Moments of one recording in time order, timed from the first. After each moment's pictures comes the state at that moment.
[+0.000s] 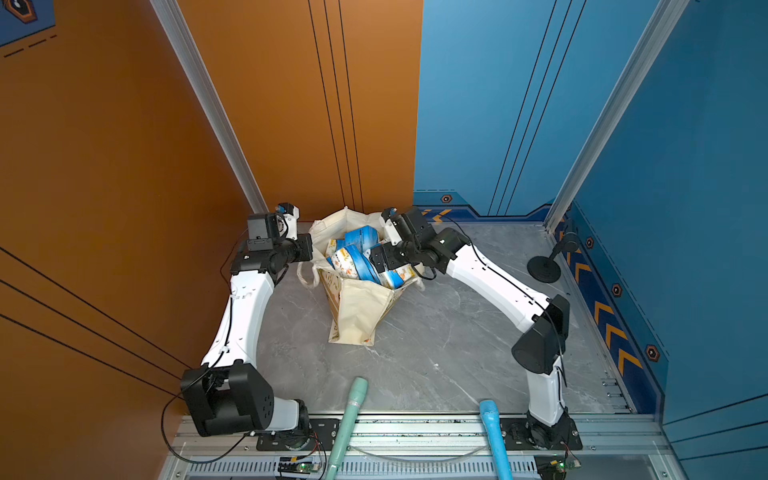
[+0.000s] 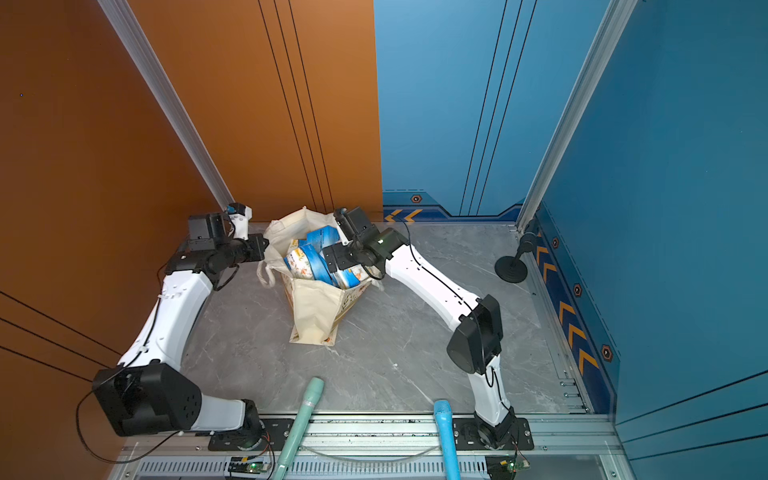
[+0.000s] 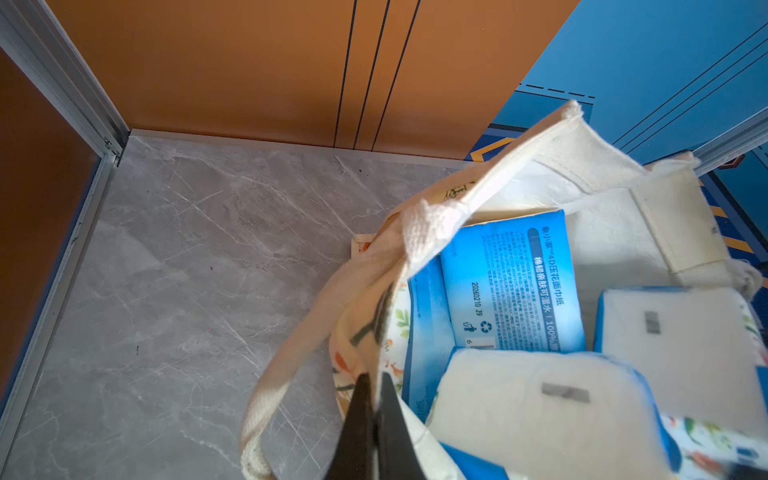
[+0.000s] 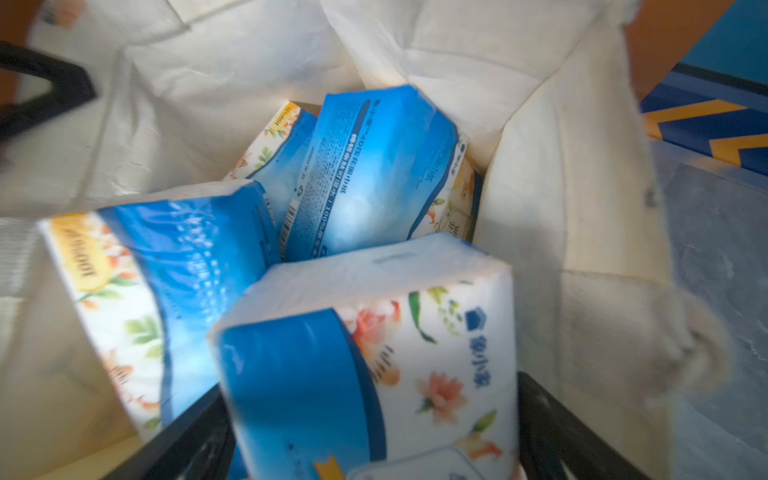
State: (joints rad) left arm 0.12 1.41 1.35 -0.58 0.32 -0.08; right arm 0.77 1.93 2.04 -0.80 0.00 0.26
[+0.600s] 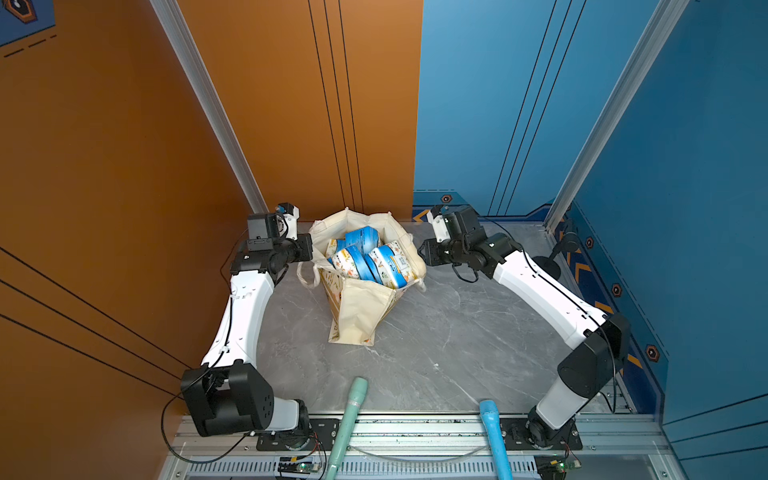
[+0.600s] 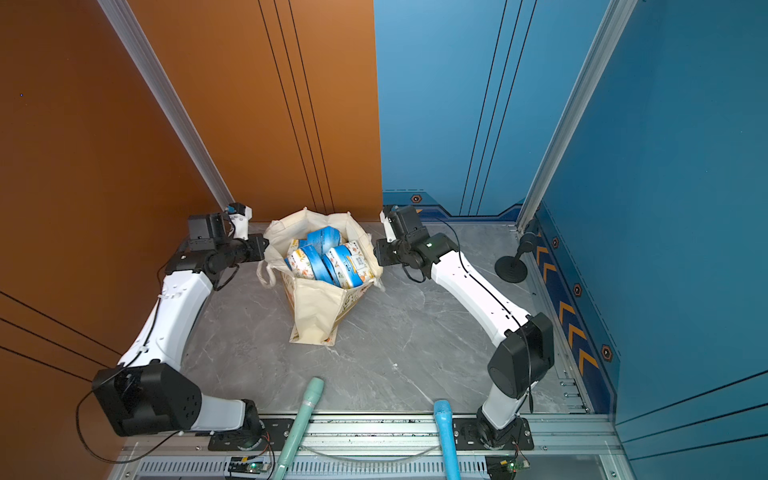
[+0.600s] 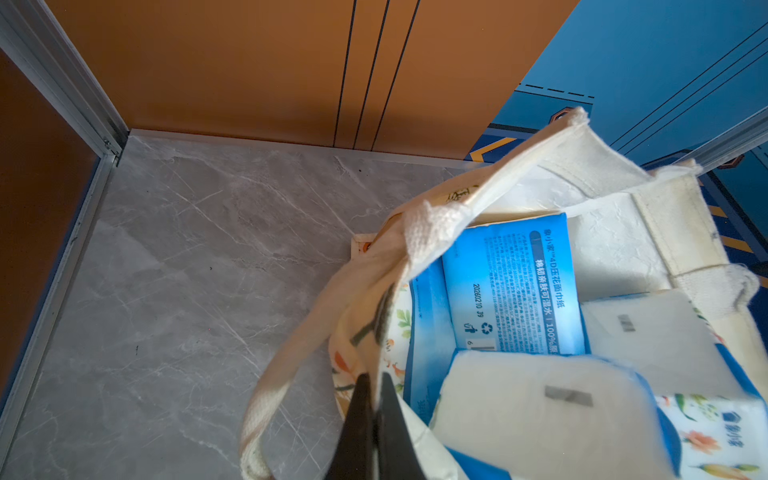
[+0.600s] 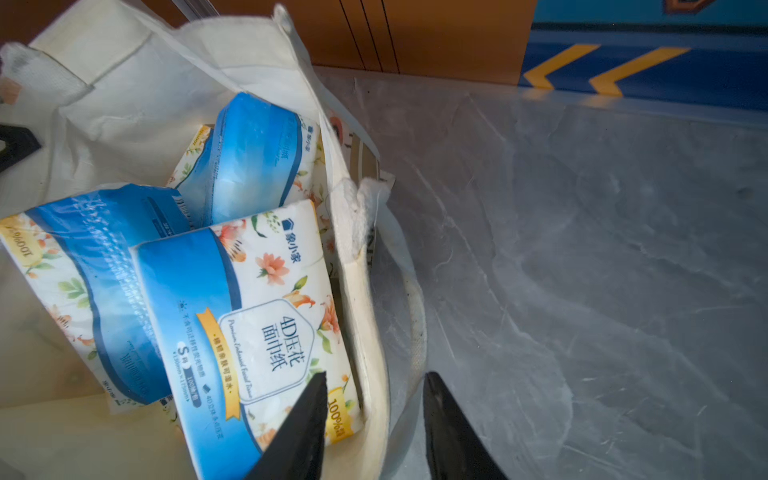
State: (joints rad) left arm 0.12 1.41 1.35 -0.58 0.32 -0.08; right arm 0.58 1.70 1.66 -0.70 -0.10 0.32
